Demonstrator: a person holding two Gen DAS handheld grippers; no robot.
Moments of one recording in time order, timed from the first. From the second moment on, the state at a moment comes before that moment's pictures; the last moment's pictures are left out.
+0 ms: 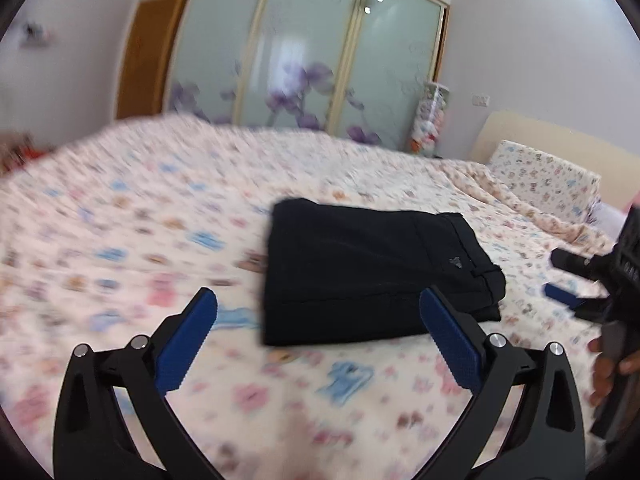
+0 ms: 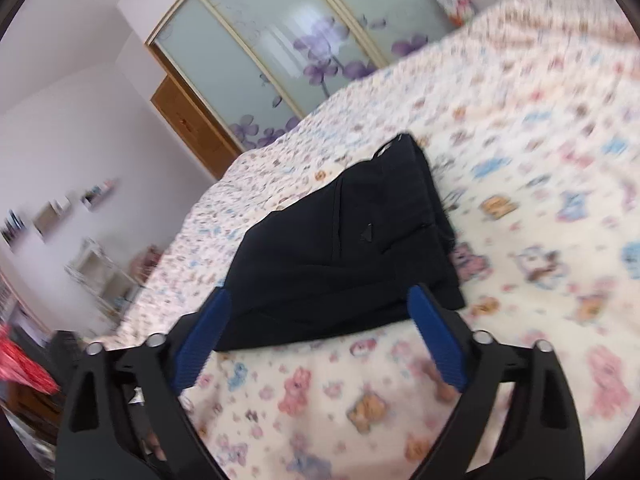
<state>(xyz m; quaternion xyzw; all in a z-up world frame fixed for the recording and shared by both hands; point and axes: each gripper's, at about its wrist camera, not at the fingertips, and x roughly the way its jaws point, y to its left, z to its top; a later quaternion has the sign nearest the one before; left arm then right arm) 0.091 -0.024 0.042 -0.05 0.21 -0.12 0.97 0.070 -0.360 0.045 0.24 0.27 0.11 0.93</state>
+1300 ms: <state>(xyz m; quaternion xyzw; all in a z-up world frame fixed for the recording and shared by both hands) 0.026 -0.034 0.010 0.04 0.23 -0.05 0.97 0.004 -0.274 0.005 0.03 0.22 -0.08 0.97</state>
